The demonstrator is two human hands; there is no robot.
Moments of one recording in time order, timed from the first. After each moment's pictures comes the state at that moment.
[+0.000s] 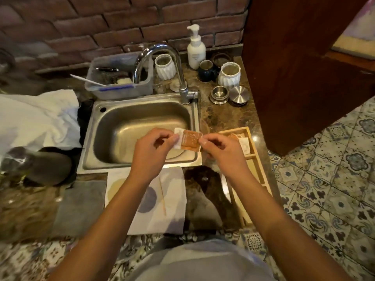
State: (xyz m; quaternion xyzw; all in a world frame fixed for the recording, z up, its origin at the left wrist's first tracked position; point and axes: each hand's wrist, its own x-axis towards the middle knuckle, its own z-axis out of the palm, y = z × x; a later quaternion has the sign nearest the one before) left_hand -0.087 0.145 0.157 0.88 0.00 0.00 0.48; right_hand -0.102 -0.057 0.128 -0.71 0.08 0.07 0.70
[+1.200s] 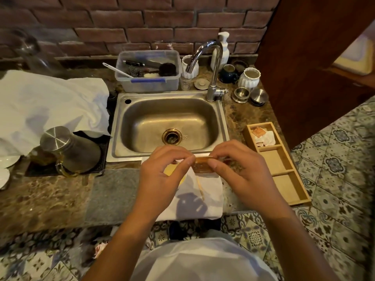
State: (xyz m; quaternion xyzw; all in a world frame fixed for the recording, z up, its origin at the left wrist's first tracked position) left_hand -0.199 0.308 0.177 0.80 -0.12 0.09 0.58; right_hand -0.212 0.106 0.206 -0.87 -0.13 -0.05 0.48
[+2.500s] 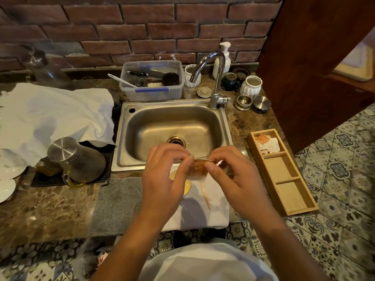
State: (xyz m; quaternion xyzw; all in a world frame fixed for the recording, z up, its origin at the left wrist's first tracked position) left_hand -0.187 0.315 0.189 0.84 -0.16 0.21 0.48; right_hand -0.204 0.133 0.198 -0.85 -0.09 -0.05 0.51
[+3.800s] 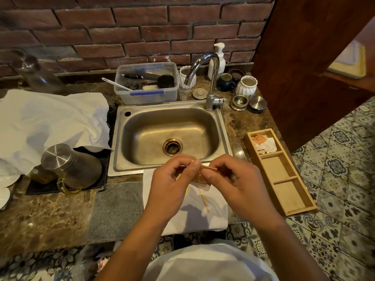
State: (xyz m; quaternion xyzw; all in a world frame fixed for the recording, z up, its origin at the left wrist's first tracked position) left_hand -0.180 0.297 0.183 0.69 -0.05 -0.05 0.72; right_hand -0.206 0.125 0.203 -0.86 -0.08 -0.05 0.51
